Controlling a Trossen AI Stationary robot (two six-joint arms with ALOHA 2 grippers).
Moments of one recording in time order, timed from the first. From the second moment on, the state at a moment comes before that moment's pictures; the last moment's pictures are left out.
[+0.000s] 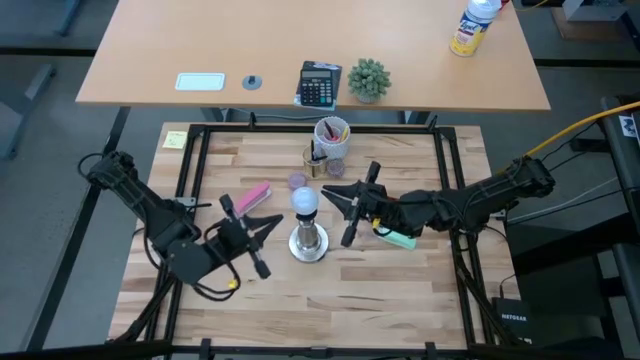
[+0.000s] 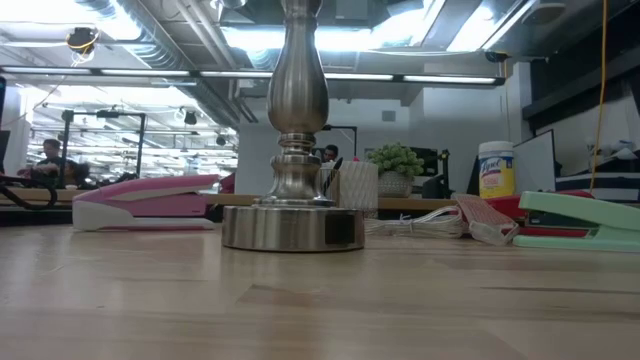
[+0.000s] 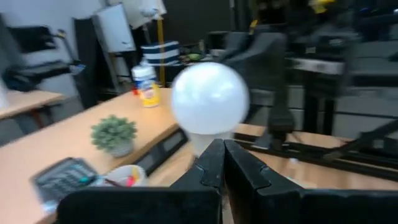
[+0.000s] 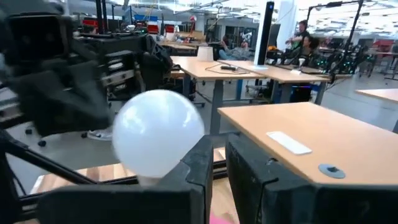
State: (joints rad) left arm -0.70 1.40 1.33 -0.11 -1.31 -0.06; right arm 0.35 1.44 1.29 0.20 0.72 -0.06
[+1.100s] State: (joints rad) left arm -0.63 1.45 1.33 0.06 -1.18 0.10; right arm 0.28 1.44 1.29 0.18 0.51 -0.02
